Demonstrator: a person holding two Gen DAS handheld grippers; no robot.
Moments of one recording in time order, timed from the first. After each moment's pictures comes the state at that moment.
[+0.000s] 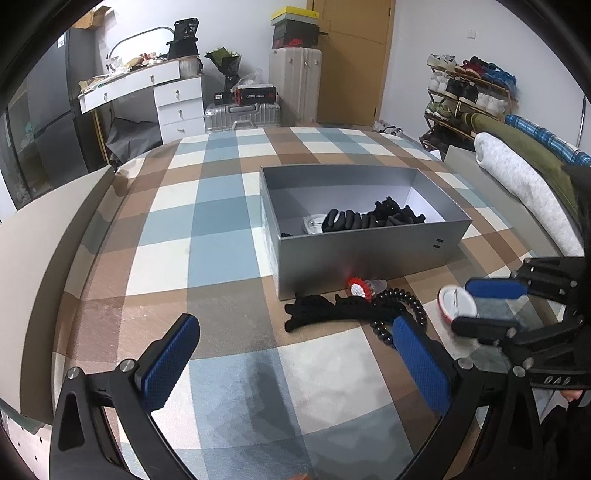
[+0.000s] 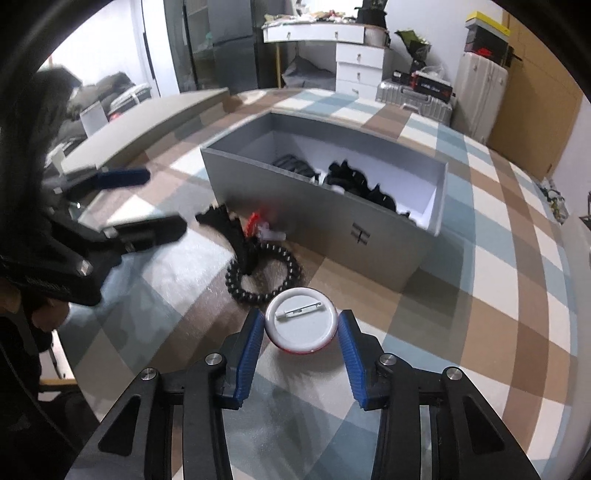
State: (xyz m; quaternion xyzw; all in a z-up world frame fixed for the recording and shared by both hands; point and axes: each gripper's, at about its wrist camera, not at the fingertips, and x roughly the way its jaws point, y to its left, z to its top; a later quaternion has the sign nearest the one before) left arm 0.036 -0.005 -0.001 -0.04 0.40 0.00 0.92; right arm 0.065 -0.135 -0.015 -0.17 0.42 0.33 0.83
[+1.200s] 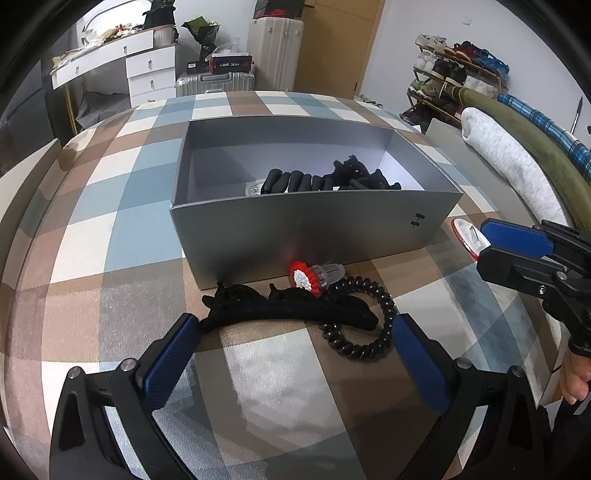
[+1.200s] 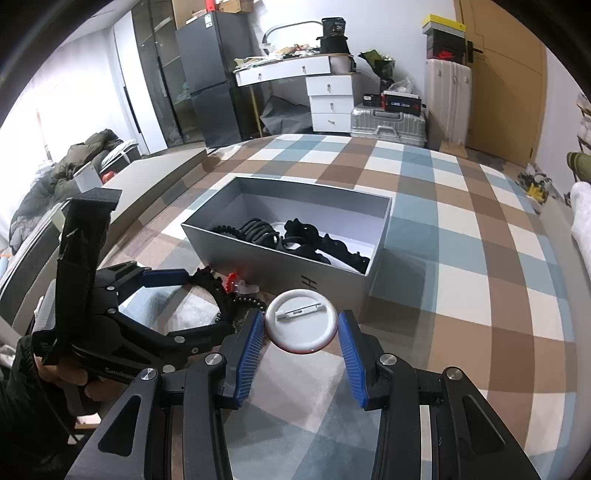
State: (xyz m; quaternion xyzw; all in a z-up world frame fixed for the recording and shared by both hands) left arm 0.059 -0.033 -0.025 -0.06 0.44 -0.04 0.89; right arm 0.077 -0.166 0.016 -0.08 0.39 0.32 0.86
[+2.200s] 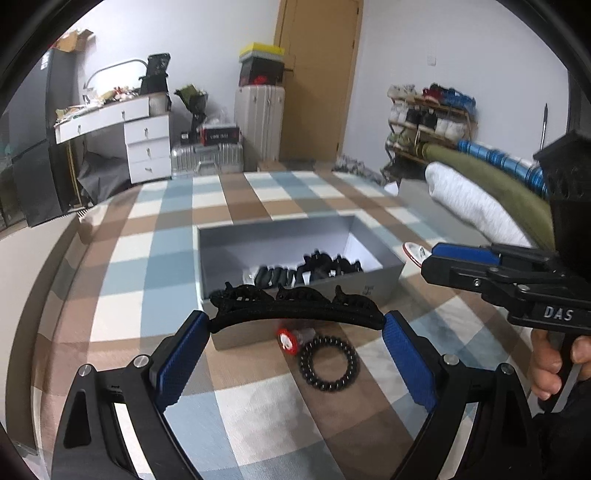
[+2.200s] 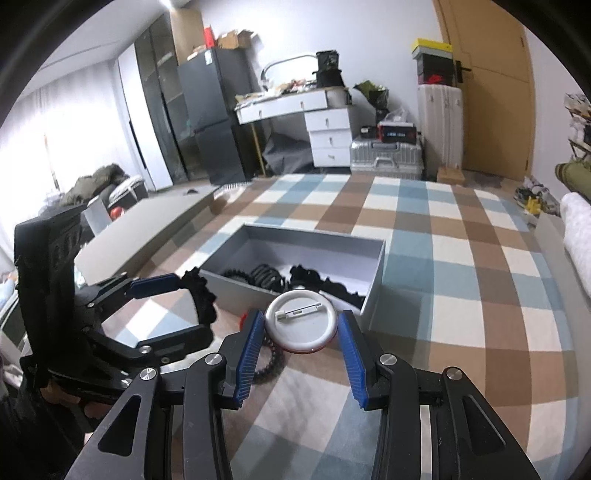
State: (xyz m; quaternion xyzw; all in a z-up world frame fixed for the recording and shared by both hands) left arm 0.035 -0.029 0.027 -0.04 0.31 -0.06 0.95; right arm 0.074 -0.178 0.039 -0.03 0.33 0.33 0.89
